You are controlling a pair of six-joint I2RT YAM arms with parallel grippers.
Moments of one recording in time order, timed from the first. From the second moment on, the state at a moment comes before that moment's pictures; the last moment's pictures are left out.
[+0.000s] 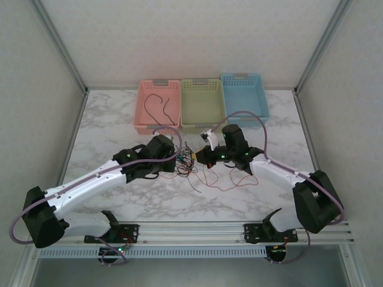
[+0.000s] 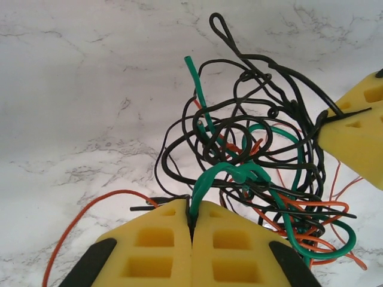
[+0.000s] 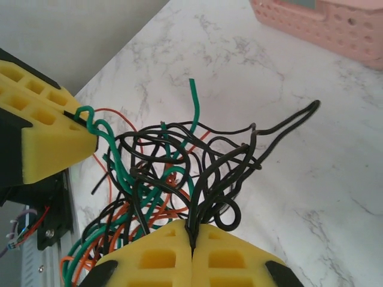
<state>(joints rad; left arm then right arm) -0.88 1.21 1.00 -0.69 -0.20 -0.68 0.60 1.39 0.78 0.00 -0.66 0.16</state>
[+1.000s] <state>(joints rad) -0.72 0.97 0.99 -0.78 -0.14 -0.69 0.31 1.21 0.58 0.11 -0.43 0.39</state>
